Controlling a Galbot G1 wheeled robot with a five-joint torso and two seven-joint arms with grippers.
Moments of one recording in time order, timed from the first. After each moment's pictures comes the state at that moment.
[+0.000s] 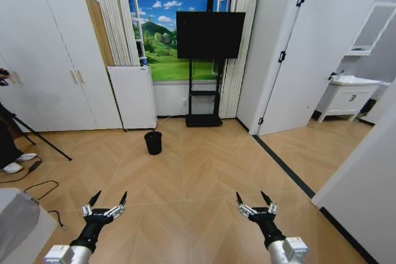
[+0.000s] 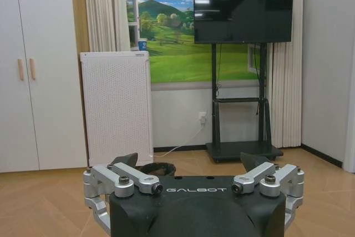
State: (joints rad) left arm 1.86 -1.25 -0.84 -2.28 -0.41 0.01 0.04; right arm -1.81 1.37 0.58 2.32 0.18 -0.11 0.07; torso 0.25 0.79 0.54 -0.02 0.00
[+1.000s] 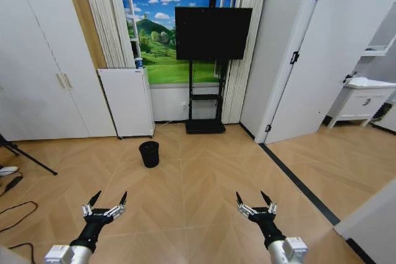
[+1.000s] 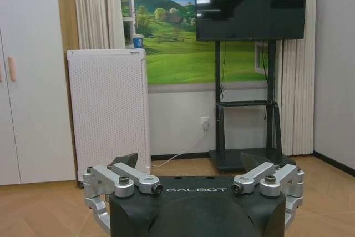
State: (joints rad) left arm 1.86 -1.25 -0.84 -2.28 -0.41 0.01 0.04; right arm -1.81 1.37 0.58 2.32 0.18 -0.11 0.07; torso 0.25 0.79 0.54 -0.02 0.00
